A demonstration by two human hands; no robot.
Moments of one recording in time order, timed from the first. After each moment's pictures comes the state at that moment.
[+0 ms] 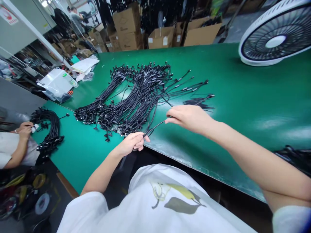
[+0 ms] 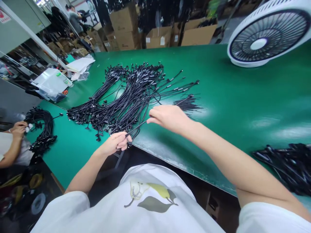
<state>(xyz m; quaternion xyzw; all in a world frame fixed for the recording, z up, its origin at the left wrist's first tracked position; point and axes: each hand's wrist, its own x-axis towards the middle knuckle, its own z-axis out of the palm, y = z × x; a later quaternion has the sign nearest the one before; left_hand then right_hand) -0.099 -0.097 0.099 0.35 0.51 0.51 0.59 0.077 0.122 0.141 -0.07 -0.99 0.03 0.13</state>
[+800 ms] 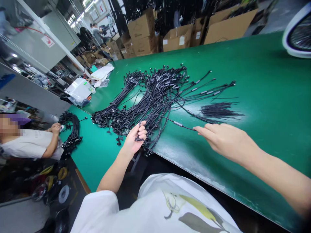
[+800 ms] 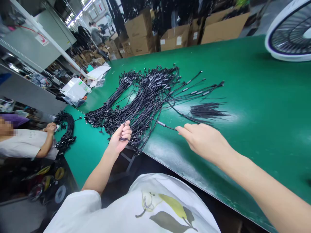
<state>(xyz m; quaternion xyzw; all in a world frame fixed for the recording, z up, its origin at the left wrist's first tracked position) -0.119 -0.065 0.122 0.06 0.38 0.76 0.53 0.129 0.128 0.089 -0.10 -0.98 -0.05 0.18</state>
